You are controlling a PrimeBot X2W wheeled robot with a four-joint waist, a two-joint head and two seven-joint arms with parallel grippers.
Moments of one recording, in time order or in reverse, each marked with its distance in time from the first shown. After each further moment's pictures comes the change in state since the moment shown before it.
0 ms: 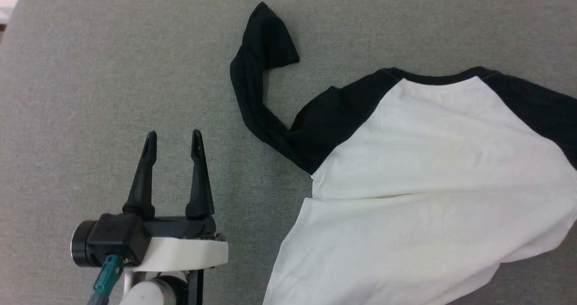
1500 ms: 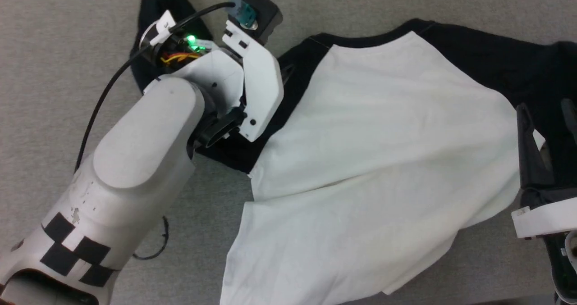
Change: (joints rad) left arm -0.867 -0.008 -0.294 0.549 -0.155 -0.540 0.896; right arm 0.191 0.636 -0.116 -0.608 -0.100 0.000 -0.352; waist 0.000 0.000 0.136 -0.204
